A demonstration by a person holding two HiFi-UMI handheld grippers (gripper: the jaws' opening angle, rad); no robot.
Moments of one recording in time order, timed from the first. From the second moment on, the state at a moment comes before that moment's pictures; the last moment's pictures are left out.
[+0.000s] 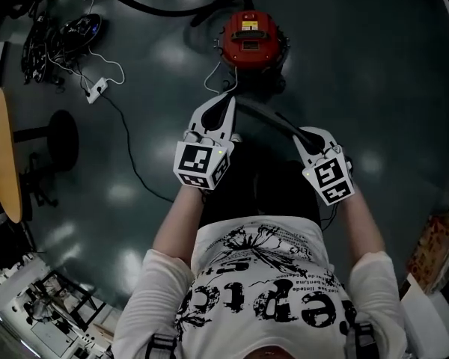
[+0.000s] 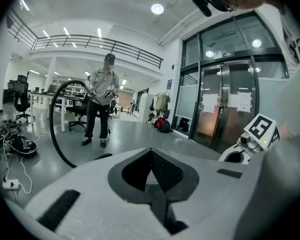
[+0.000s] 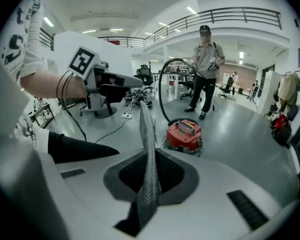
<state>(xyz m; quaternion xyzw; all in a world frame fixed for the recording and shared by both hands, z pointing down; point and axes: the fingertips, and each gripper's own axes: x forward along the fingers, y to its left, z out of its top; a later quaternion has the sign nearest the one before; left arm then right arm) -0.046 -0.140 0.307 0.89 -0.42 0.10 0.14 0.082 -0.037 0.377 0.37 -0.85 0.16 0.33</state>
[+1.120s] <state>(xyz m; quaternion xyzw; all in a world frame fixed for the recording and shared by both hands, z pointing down) -0.027 -0.298 0.583 0.92 -0.39 0.09 0.02 0.072 -0.148 0.665 0.25 -0.90 0.08 0.35</state>
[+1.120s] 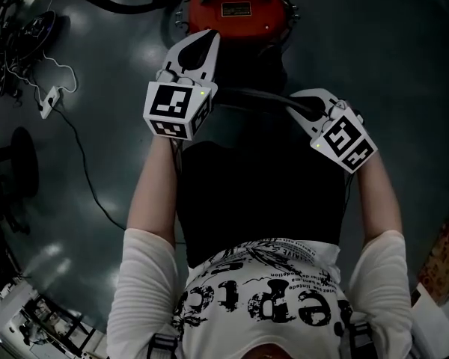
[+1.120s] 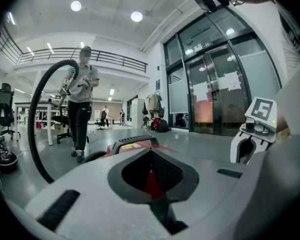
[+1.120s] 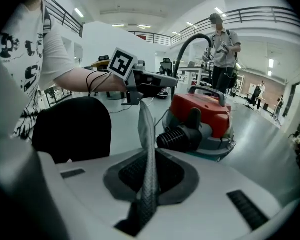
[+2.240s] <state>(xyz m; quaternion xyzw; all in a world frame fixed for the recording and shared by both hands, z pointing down) 0.015 -0.316 0.603 0.95 -0.29 0.09 0.05 0.068 -0.182 0.673 0.21 -0.92 0.03 0.33</state>
